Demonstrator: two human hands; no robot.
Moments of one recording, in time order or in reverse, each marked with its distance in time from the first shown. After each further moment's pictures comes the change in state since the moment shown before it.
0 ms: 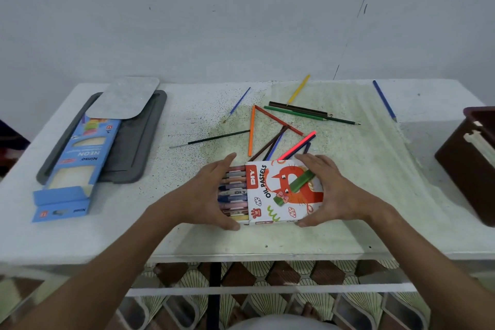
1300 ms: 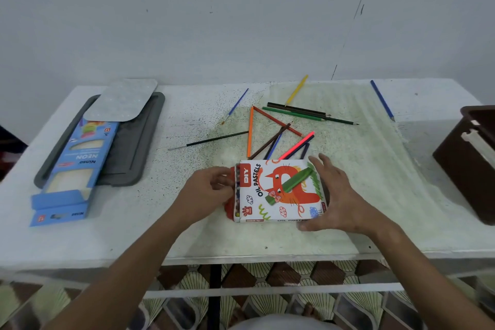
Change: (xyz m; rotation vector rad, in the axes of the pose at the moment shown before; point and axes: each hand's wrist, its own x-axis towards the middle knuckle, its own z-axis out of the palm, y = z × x) left_hand 0.000 0.020 0.010 -0.577 0.316 -0.229; right_hand -0.016 0.008 0.015 0.058 0.150 0.065
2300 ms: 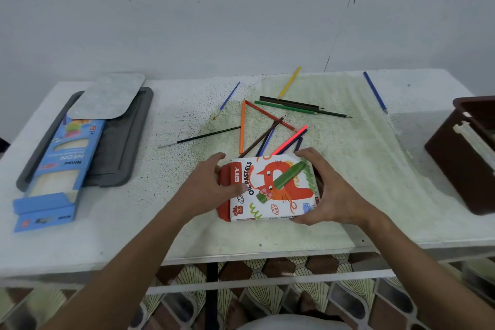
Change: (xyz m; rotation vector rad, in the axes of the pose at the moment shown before) left_hand 0.011 0.017 0.008 0.181 -0.087 -0.052; right_hand 0.005 -0.008 -0.004 0.273 0.030 -0.214
